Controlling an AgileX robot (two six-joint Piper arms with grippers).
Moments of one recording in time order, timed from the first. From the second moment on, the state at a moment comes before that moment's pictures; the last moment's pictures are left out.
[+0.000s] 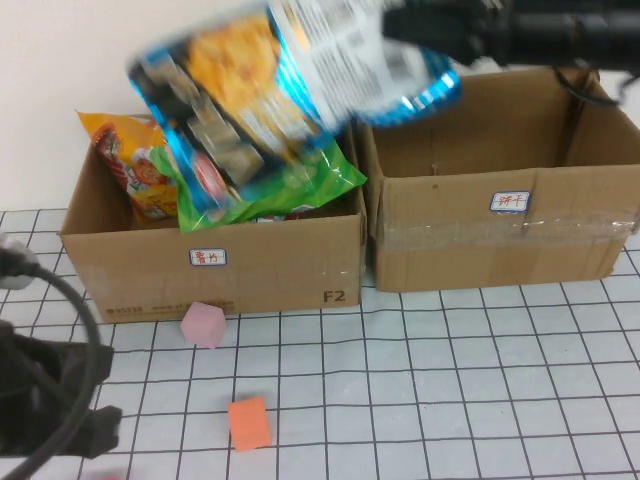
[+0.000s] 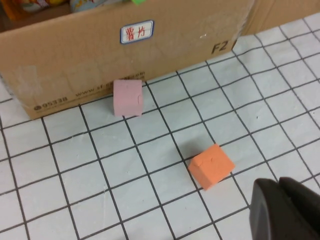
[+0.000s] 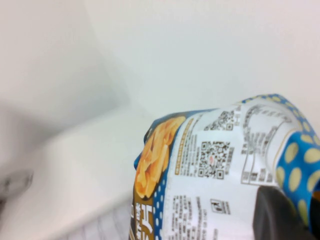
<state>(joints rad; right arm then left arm) 0.21 1.80 -1.62 1.57 0.99 -1.40 -0.42 0.81 -0.77 -0.08 0.73 -0.07</state>
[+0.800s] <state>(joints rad) 0.39 2.28 -2.07 1.64 0.59 -1.46 -0.42 0.78 -0.77 -0.04 0.80 -0.10</state>
